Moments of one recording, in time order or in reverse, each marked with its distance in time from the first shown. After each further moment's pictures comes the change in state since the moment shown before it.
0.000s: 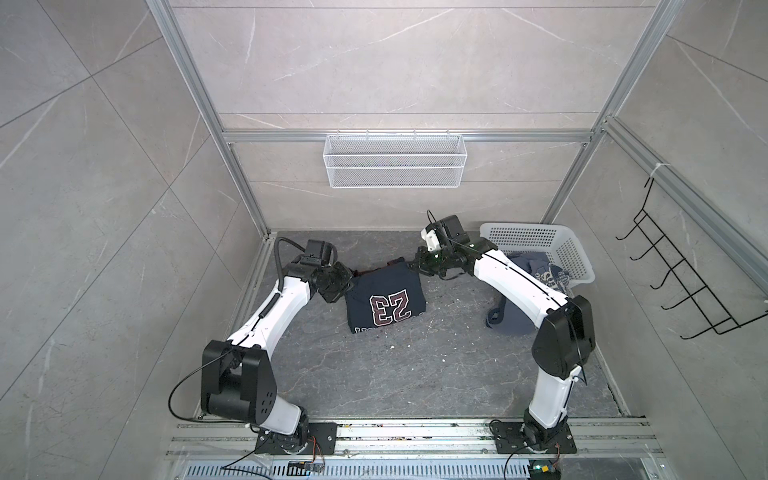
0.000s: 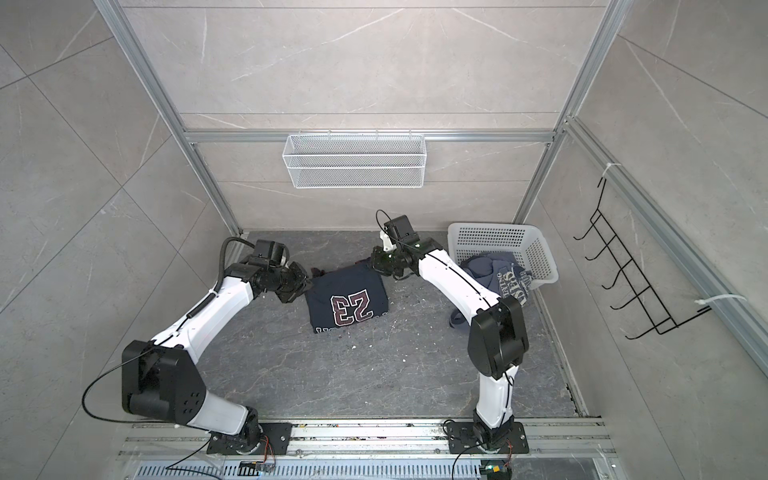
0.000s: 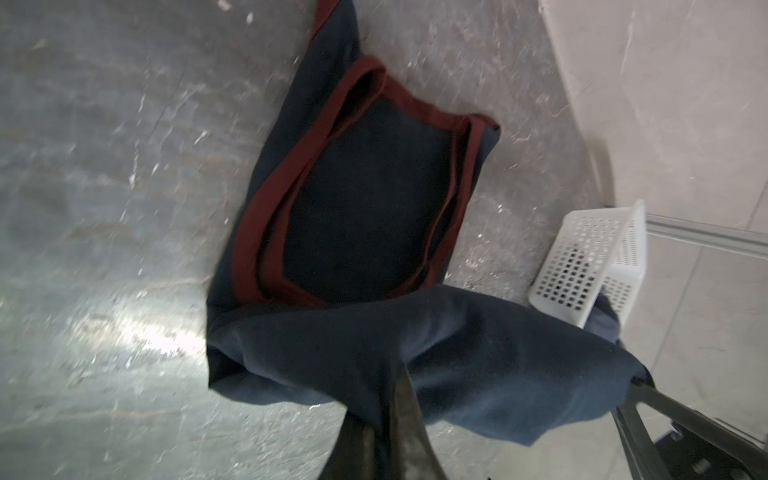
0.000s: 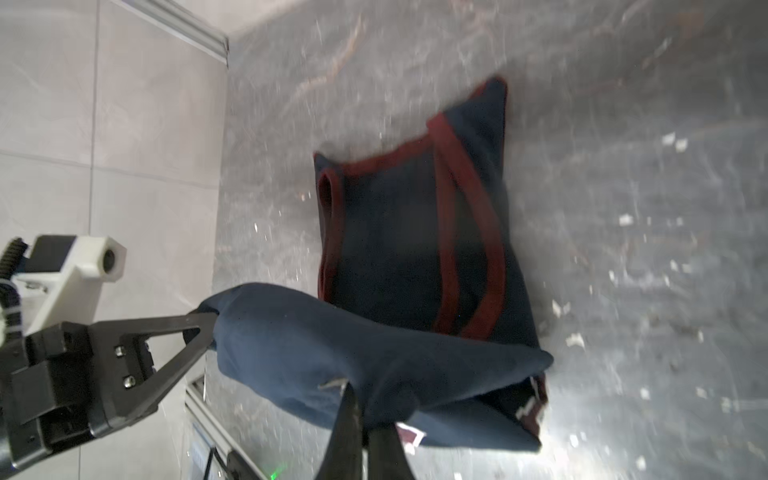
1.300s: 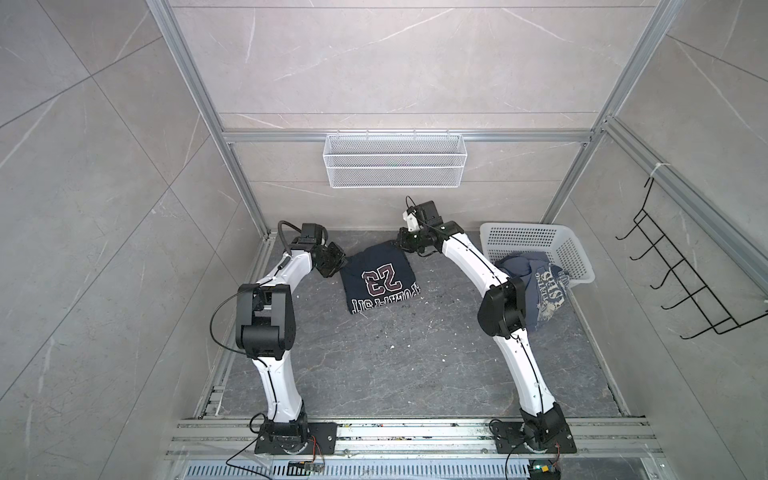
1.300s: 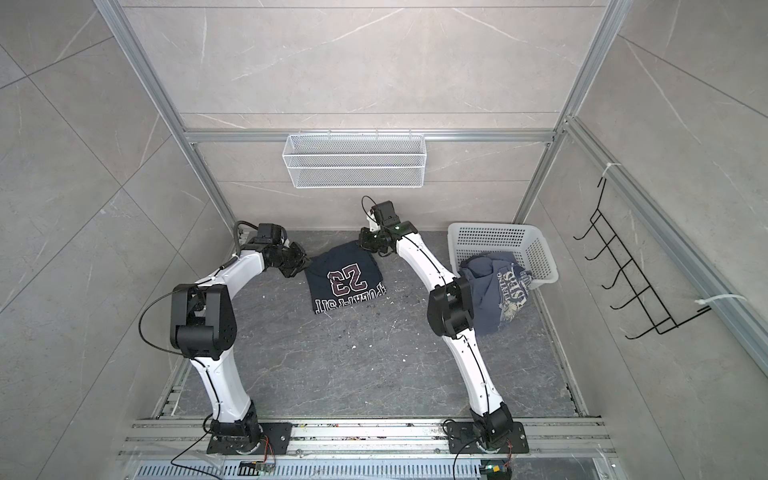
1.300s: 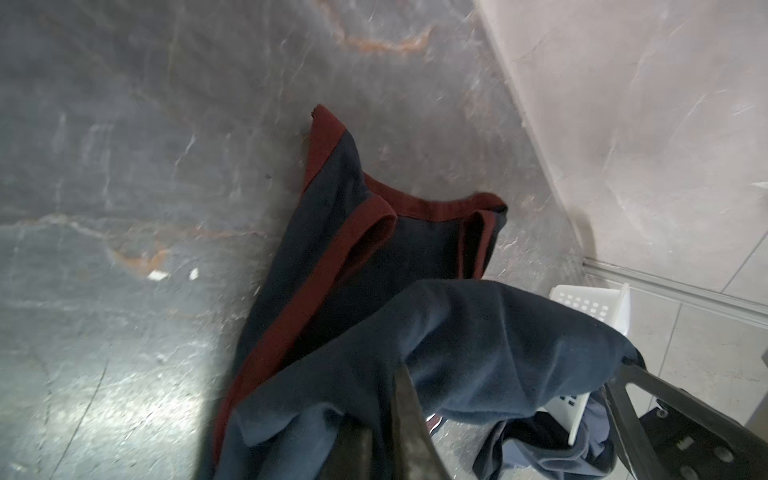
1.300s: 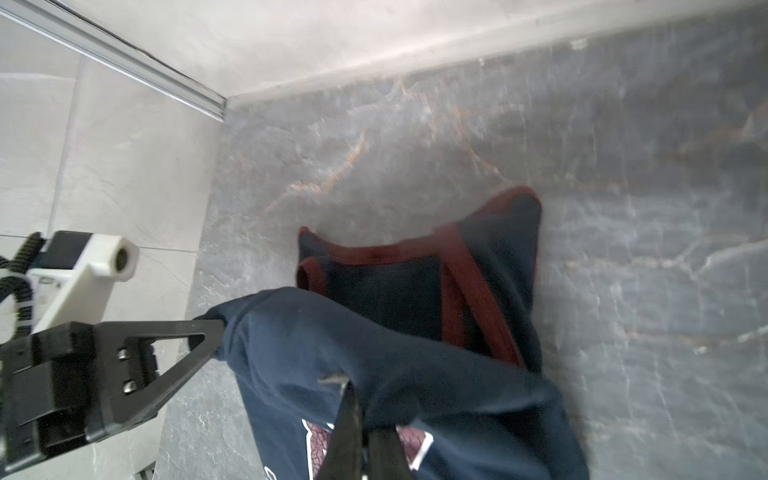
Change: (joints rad) left arm 0.131 0.446 0.313 0.168 0.096 0.130; right arm -0.034 0.591 0.757 -0.072 -0.008 -0.102
